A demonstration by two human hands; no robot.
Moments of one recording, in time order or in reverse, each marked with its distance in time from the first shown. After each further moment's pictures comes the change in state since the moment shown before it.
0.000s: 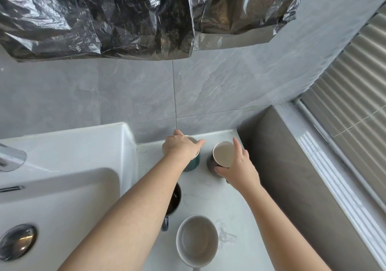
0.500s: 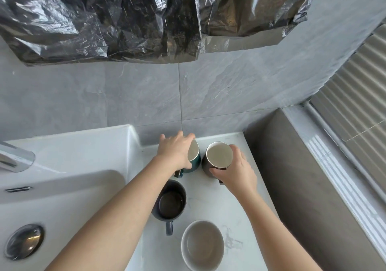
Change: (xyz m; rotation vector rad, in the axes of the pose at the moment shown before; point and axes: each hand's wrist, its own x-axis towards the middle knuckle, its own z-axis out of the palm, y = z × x) left_hand 0.000 -0.039 -0.014 0.358 0.115 0.490; right_hand 0.000 -0.016 0.019 0.082 0.100 -0.014
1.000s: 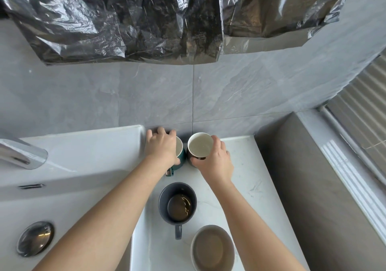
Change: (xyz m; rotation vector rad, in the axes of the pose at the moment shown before) left_hand 0.000 -0.049 0.006 0.117 0.064 -0.226; right_hand 0.017 -0.069 0.050 0.047 0.035 -0.073
